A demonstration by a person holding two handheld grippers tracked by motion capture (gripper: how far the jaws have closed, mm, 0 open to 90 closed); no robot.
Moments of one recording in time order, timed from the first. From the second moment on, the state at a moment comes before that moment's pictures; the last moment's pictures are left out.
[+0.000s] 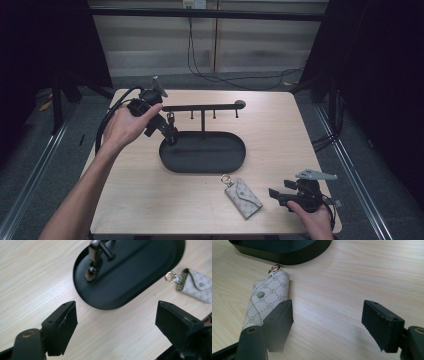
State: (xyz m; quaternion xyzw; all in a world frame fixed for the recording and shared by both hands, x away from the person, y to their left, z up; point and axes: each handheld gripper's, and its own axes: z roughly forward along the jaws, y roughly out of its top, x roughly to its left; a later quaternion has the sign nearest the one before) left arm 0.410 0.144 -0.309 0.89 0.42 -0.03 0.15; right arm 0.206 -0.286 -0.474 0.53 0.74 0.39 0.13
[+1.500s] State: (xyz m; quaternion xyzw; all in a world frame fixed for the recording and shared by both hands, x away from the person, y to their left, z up) left arm 0.298 0.232 -0.419 0.88 0.37 -0.04 0.30; right arm 0.206 -0.290 -0.474 0.55 0.72 0.40 0.13
